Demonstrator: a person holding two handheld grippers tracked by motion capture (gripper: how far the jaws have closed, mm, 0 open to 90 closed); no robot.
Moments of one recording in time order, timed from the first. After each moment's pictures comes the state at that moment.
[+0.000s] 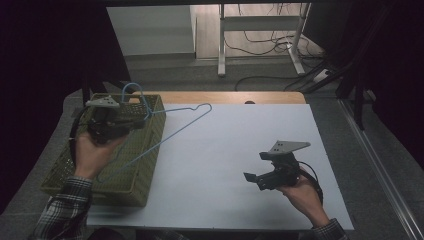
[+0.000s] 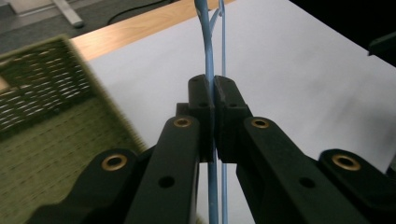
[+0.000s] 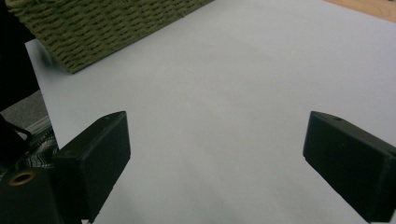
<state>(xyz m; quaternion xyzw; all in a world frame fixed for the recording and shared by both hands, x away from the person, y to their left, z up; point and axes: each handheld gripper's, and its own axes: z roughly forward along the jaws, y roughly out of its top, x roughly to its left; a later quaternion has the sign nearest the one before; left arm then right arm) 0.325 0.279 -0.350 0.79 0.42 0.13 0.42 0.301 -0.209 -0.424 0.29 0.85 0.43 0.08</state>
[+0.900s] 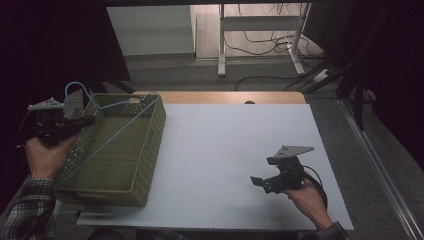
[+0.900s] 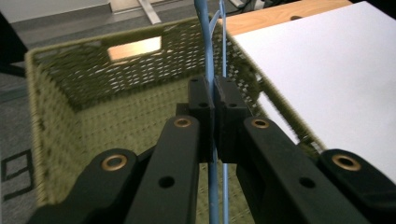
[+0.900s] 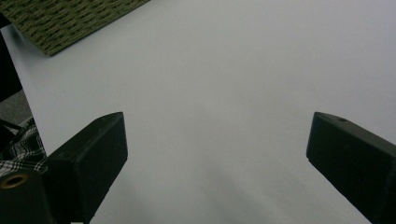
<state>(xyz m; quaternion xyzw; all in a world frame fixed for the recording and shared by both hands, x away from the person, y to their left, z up) 0.313 0.397 -0.371 0.73 0.51 0.20 0.40 0.304 -0.227 -0.444 0.32 0.85 0.41 0.08</state>
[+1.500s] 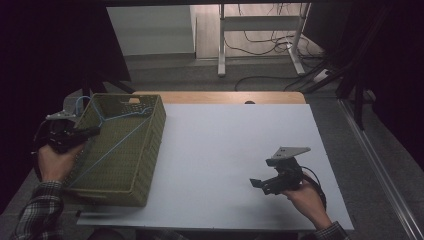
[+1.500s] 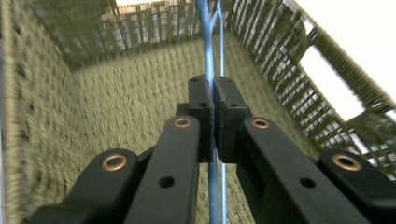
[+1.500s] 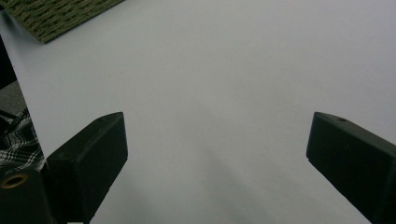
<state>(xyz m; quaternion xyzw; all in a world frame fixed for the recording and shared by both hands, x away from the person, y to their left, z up) 0.332 0.401 -0.425 0.75 0.53 0.17 0.36 0.305 -0.225 -0.451 0.32 0.86 0.39 0.07</state>
